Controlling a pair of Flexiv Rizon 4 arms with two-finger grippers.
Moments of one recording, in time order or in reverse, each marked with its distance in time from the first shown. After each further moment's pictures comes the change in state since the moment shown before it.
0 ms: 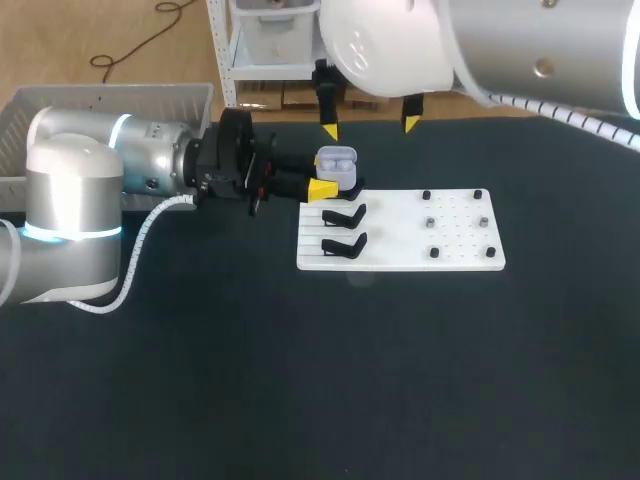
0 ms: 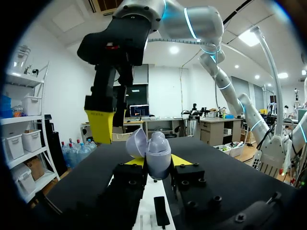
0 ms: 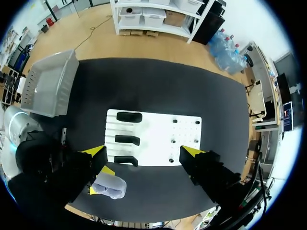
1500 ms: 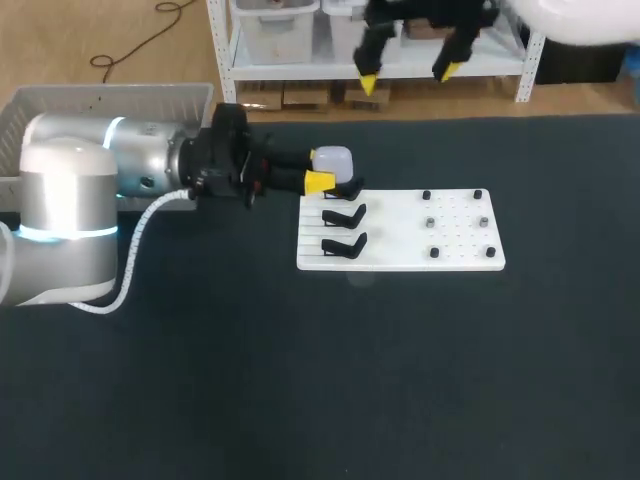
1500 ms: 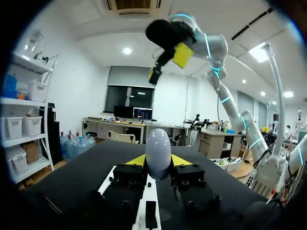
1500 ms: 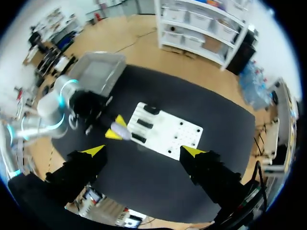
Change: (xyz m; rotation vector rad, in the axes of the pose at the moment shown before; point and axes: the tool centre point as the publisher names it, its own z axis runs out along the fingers) left arm -0.015 -0.001 -0.007 -0.031 -0.056 -0.148; right arm 0.055 -0.035 -0.120 -0.279 -0.141 -0.332
